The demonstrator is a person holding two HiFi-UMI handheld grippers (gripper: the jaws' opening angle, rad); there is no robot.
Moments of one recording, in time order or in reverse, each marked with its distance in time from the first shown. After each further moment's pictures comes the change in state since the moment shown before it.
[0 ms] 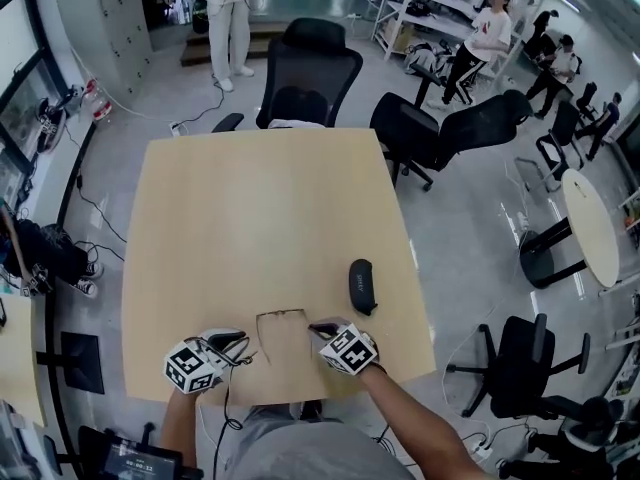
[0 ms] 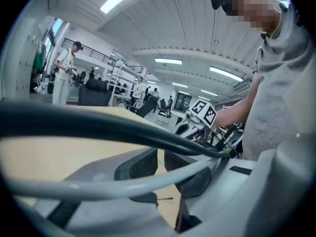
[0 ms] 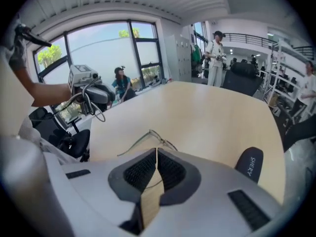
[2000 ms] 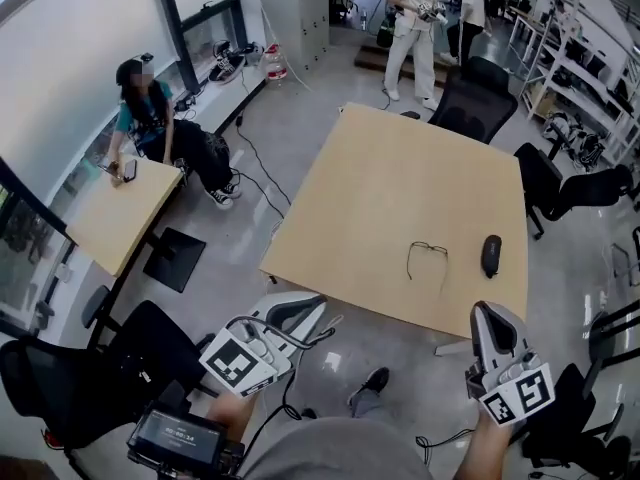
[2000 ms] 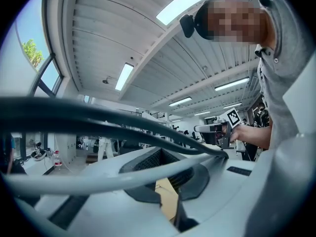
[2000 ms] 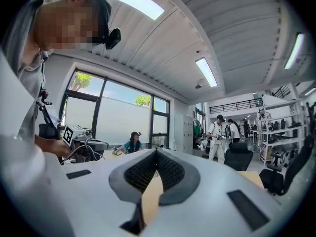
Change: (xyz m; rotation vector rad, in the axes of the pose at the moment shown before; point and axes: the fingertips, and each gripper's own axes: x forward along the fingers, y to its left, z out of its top) left arm -0.345 -0.310 0.060 0.257 -0.501 0.478; right arm -0.343 0.339 0.103 -0.186 -0.817 -0.081
